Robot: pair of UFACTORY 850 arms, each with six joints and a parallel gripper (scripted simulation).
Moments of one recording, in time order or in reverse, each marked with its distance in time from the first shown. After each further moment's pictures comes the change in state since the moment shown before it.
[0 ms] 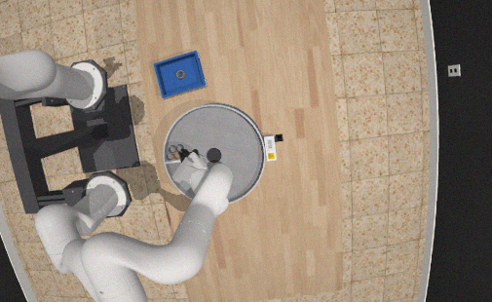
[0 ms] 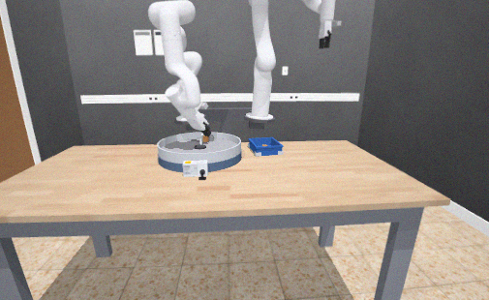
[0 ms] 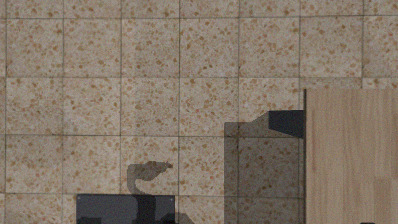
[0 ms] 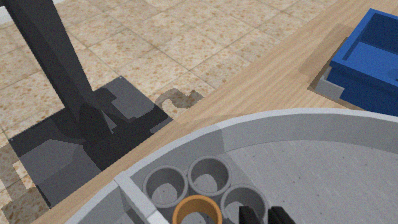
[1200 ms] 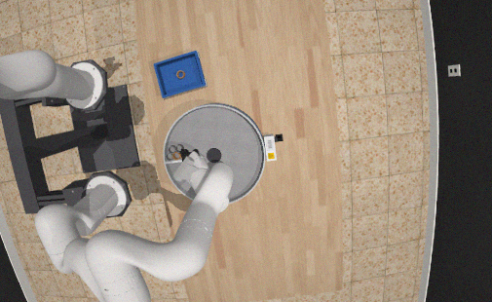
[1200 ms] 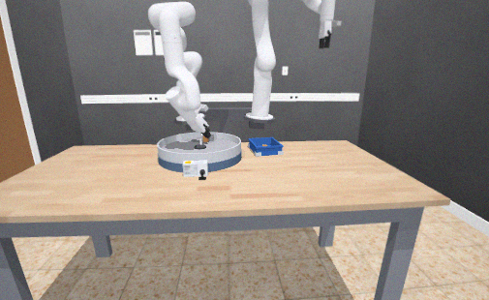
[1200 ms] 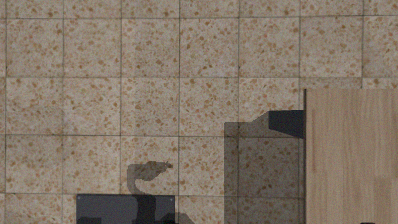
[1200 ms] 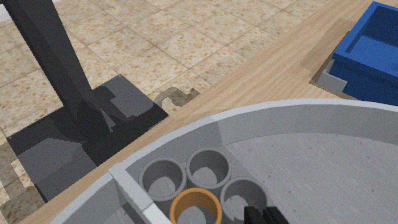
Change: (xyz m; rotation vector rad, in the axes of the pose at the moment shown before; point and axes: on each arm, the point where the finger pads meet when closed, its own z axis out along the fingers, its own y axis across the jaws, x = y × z) left arm 0.000 0.000 0.000 0.000 0.000 0.000; right arm -0.007 0.001 0.008 -0.001 0.000 0.000
